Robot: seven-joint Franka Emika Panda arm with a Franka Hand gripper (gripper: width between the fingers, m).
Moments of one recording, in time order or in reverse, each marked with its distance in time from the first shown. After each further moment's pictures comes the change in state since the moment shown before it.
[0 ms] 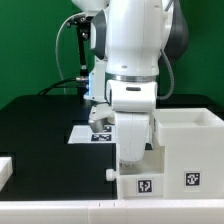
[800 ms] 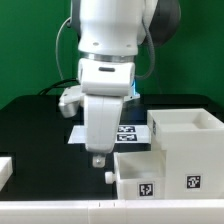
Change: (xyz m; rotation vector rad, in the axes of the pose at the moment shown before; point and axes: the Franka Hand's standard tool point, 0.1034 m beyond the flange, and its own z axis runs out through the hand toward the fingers) arm -0.056 0.040 -0.030 0.043 -0.030 -0.039
